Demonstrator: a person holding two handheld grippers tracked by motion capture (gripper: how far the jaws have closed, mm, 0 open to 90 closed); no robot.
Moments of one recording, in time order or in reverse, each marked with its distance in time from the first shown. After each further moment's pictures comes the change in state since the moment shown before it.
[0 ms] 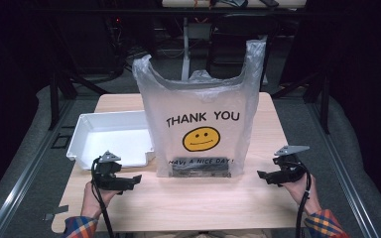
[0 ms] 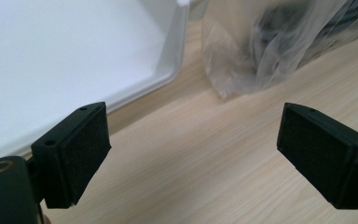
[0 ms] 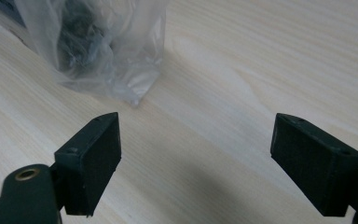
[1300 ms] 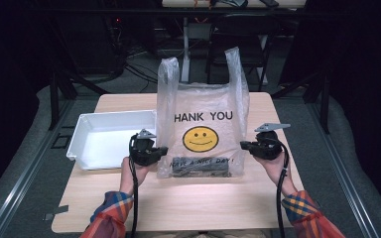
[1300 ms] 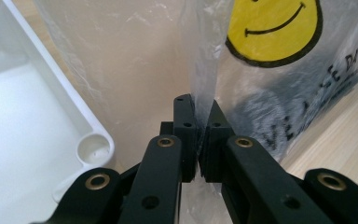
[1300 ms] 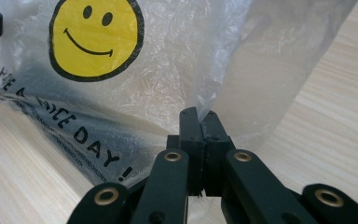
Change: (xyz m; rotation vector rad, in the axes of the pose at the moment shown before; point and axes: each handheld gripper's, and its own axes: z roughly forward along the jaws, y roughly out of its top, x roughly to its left) left arm -0.042 0.073 0.066 -0.058 -0.091 0.071; right arm 0.024 0.079 0.021 -0.149 0.085 0.049
